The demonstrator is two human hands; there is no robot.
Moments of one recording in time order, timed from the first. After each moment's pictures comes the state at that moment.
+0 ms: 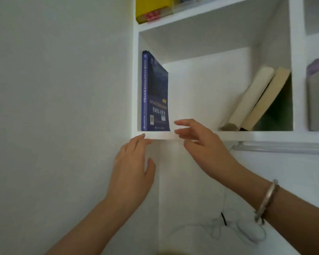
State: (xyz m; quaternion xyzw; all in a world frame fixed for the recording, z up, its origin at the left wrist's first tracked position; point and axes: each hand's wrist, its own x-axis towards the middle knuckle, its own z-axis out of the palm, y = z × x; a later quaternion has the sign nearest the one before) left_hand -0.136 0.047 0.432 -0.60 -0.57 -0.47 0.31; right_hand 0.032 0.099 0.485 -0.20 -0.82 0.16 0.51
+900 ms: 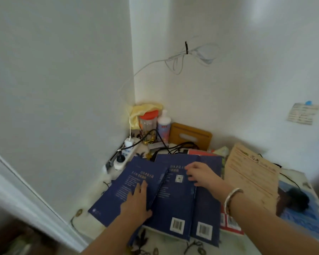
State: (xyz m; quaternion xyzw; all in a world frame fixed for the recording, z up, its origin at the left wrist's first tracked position) left_hand -0.004 -0.039 -0.030 -0.54 -0.80 -0.02 -0.27; right_hand 0.177 0.077 0.062 -0.61 -0.61 0.49 0.10
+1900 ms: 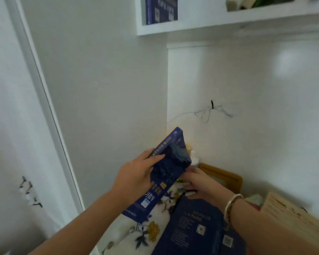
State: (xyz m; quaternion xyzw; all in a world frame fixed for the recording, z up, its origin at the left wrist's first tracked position) left_hand -0.062 -0.079 0.194 -0.65 -0.68 -0.32 0.11; right_hand 0.097 0.051 0.165 -0.44 -0.63 0.62 0.16
